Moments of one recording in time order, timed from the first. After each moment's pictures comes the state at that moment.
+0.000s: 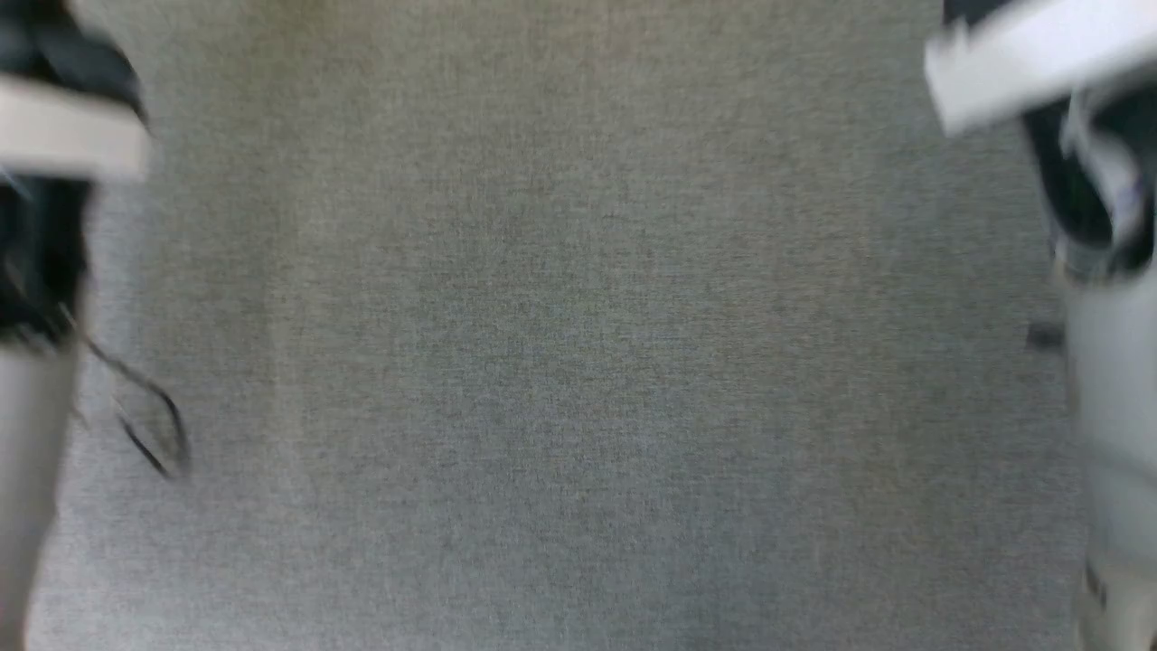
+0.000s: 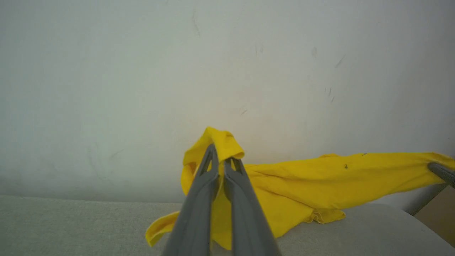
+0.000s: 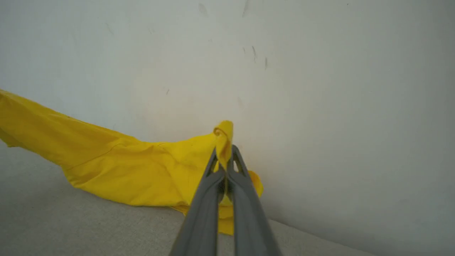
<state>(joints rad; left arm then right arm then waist) -0.82 0.59 -0.26 0.07 -0.91 -0.06 -0.21 -0.90 -0.16 0.16 0.00 0.20 0.13 0.12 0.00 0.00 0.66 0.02</state>
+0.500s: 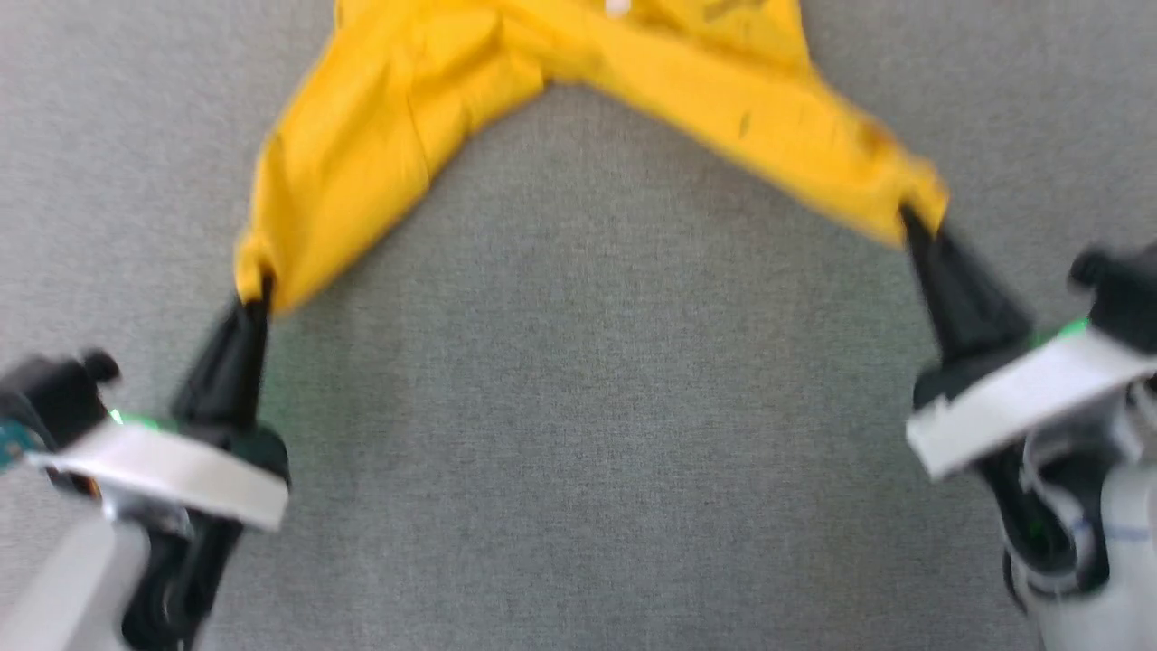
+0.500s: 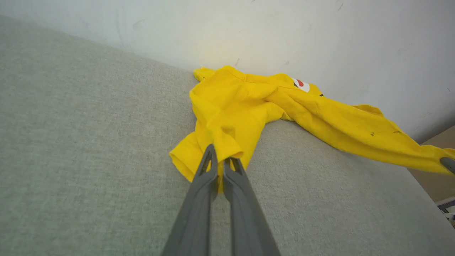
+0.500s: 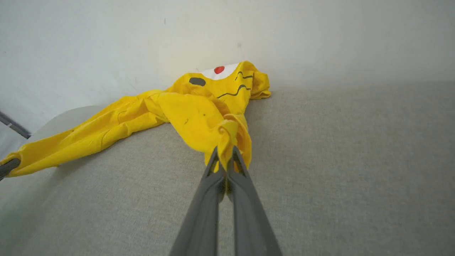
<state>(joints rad) -0.22 0.60 -0.31 -0.06 -0.96 0.01 -0.20 -0.26 -0.14 0.05 -0.19 0.42 0.13 0.21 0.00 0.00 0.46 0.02</state>
